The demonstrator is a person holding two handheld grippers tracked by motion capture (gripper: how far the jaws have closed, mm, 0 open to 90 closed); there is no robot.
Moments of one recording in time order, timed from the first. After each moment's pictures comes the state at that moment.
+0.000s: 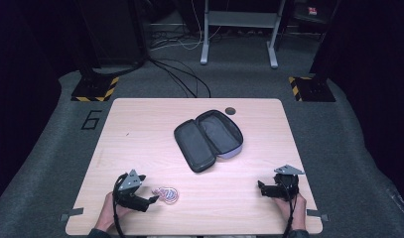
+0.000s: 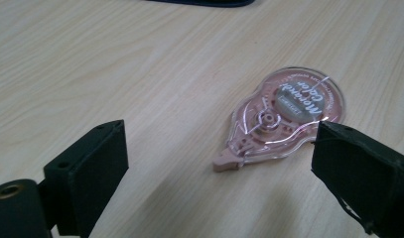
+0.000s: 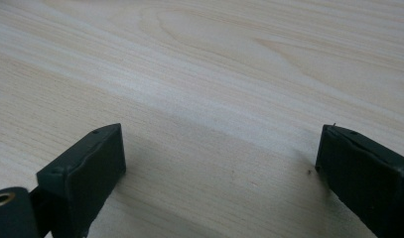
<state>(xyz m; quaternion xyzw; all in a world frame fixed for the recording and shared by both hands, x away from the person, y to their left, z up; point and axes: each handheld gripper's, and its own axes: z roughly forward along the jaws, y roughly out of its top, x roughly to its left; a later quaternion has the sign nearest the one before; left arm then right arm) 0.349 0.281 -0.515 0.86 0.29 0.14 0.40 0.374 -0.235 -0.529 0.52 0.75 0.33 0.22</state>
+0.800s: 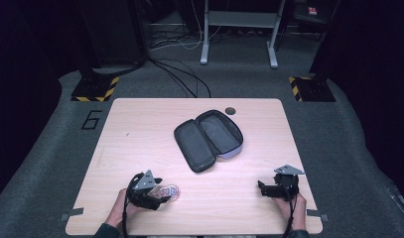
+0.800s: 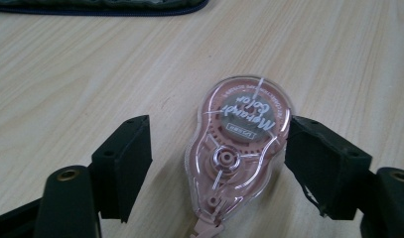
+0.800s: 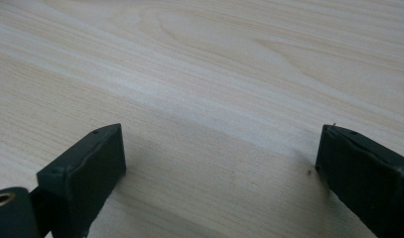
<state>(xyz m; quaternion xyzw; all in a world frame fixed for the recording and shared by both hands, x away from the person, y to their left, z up) 0.355 0.247 -0.520 0.88 0.23 0.12 0.39 0.374 -0.235 -0.529 0.52 0.76 0.33 0.22</state>
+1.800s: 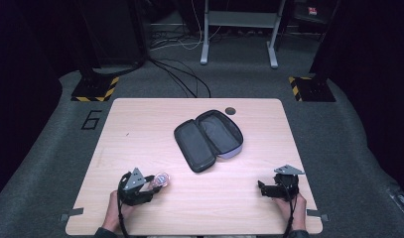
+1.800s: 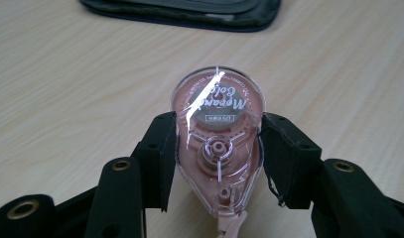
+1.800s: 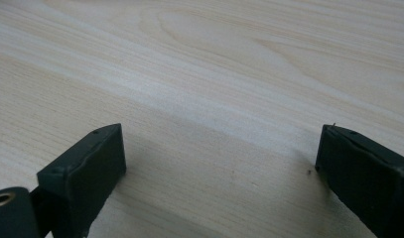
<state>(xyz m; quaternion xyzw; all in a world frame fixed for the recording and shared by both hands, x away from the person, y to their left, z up) 0.349 0.277 -0.509 0.83 0.32 0.20 0.40 0.374 -0.235 -0.529 0.52 0.76 0.33 0.22</state>
